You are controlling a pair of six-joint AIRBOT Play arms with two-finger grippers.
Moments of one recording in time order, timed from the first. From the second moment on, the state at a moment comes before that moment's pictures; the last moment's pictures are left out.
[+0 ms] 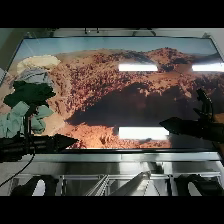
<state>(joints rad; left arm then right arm) 0.31 -0.61 0.36 0.42 -1.57 -0.89 -0.04 -0.62 0.53 -0.83 1.08 1.41</state>
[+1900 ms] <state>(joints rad) 0.33 -2.19 2.07 1.33 -0.56 -1.46 -0.04 -0.62 0.53 -0.83 1.10 1.39</state>
